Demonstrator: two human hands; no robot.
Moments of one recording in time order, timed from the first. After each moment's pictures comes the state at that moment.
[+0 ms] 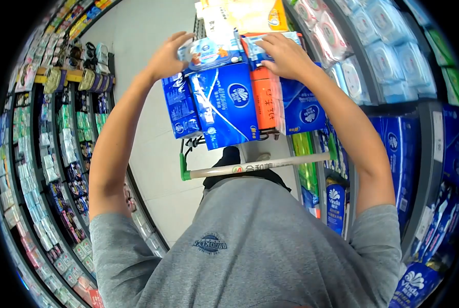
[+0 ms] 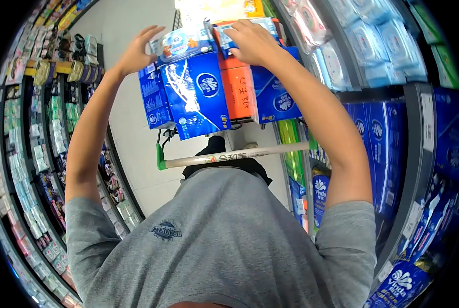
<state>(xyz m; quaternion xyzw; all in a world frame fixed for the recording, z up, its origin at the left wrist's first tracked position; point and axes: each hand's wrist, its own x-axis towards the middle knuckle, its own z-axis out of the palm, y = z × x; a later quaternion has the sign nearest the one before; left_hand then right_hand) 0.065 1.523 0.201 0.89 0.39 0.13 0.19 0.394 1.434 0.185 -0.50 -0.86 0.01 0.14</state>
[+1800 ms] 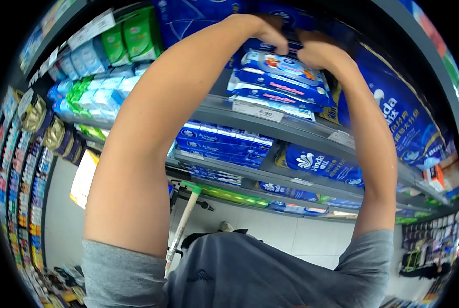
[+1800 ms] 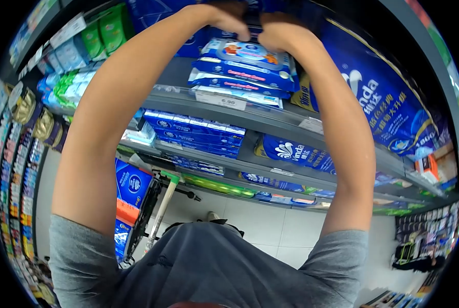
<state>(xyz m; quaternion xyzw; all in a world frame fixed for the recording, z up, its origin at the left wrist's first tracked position) 0.691 1.114 0.510 0.98 -0.15 0.04 0.11 0.670 0.955 0.511 -0.97 -0.21 -0.12 -0.06</state>
